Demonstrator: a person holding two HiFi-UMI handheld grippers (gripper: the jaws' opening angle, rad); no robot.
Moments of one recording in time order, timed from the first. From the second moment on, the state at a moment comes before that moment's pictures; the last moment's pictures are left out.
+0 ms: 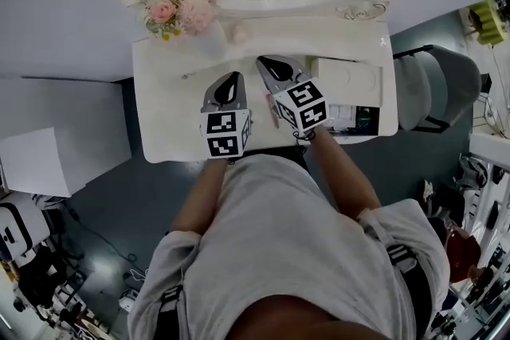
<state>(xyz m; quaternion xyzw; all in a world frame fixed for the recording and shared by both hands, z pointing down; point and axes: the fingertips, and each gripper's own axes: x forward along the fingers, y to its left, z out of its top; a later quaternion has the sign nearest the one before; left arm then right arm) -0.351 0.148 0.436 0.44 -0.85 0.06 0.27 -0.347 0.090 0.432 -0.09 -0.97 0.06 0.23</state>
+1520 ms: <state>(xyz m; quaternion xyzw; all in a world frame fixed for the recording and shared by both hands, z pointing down) -0.394 0.174 0.469 0.46 -0.83 0.05 0.31 -0.429 0.068 0.496 -0.01 -0.95 0.05 0.29</state>
